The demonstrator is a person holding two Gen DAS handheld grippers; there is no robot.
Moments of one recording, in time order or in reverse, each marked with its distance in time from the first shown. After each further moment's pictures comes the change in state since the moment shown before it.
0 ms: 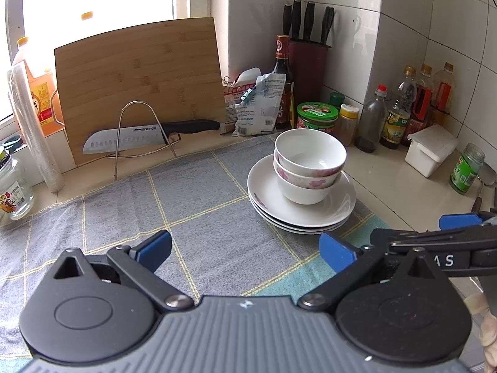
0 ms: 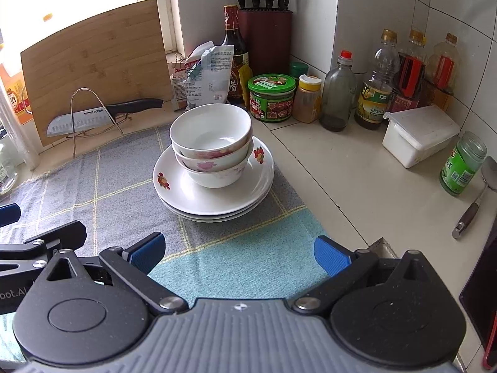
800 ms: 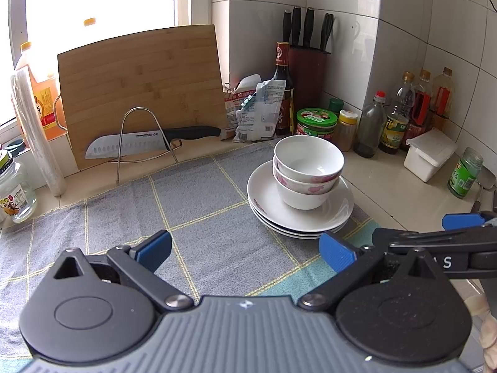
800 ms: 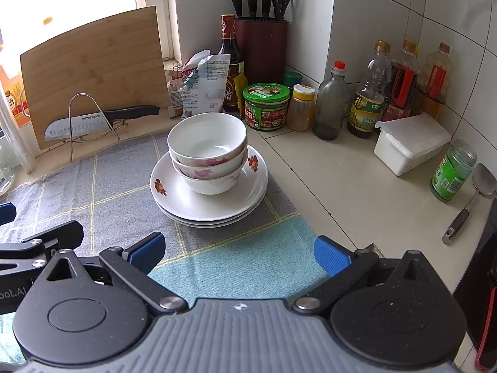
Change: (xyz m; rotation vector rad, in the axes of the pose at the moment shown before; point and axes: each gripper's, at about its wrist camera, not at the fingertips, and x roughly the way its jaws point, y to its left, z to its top) left arm -0.008 -0.002 0.001 -0.002 -0.017 0.002; right arm -0.012 0.002 0.000 -0.010 -0.026 -0.029
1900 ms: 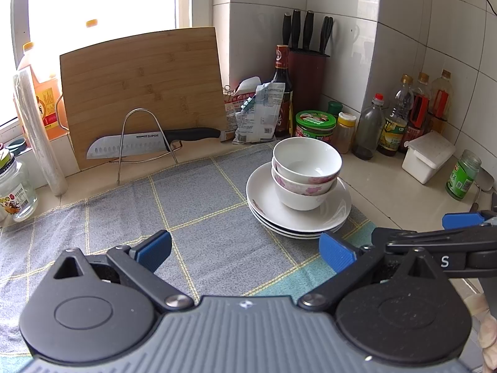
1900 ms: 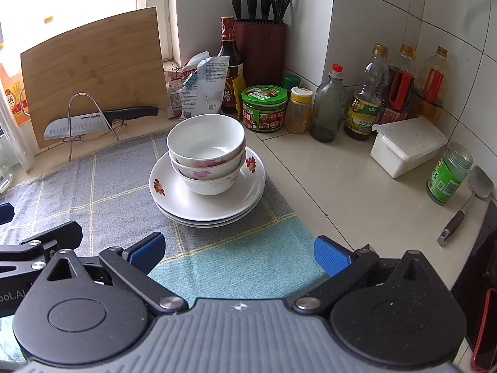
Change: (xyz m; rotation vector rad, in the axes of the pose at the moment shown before) left arm -0.005 -0.002 -0.001 -0.005 -0.009 0.000; right arm -0.005 0.000 0.001 -0.009 -0.005 -0.009
